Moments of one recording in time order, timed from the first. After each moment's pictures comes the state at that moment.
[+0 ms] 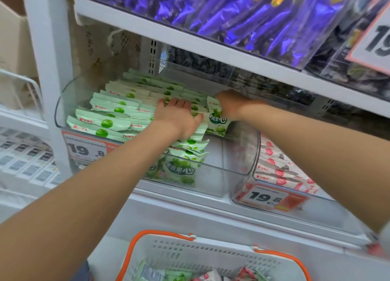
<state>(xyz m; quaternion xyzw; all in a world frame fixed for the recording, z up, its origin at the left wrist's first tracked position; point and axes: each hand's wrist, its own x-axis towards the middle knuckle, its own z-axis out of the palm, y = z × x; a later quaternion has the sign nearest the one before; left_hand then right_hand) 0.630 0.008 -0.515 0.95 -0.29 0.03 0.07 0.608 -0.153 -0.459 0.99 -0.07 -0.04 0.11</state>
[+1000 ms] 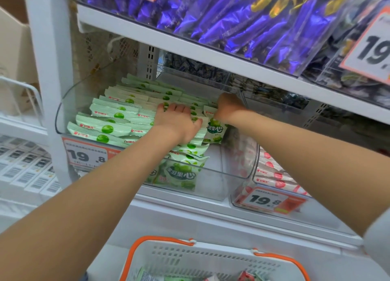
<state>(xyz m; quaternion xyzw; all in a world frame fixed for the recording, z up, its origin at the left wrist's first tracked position) 0.629 0.006 -0.514 0.95 -0.30 0.03 0.07 0.607 -0.143 -0.464 0.98 -0.19 0.03 0.00</state>
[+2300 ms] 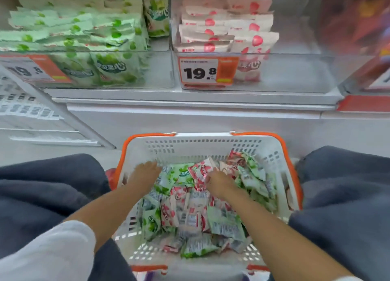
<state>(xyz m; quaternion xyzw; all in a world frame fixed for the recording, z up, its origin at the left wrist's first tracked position) 0.410 0.099 -0.819 0.85 -0.39 -0.22 -0.26 0.261 -0.117 -0.795 0.88 -0.23 -0.27 -0.31</state>
